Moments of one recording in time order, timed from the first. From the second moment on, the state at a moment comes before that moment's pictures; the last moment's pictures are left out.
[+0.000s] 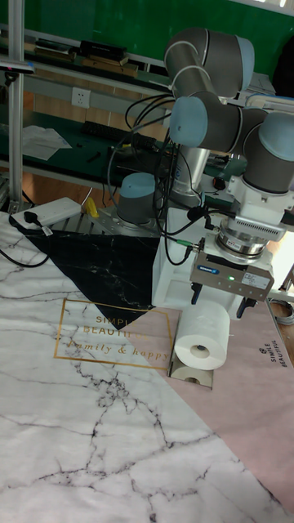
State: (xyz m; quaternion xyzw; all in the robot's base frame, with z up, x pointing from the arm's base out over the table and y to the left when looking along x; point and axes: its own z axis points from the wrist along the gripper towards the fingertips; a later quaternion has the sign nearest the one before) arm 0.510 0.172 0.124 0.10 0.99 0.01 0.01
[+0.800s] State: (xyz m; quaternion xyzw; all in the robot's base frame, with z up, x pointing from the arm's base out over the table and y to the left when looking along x) arm 0.522 0.166 0.100 0.11 0.99 0.00 0.04
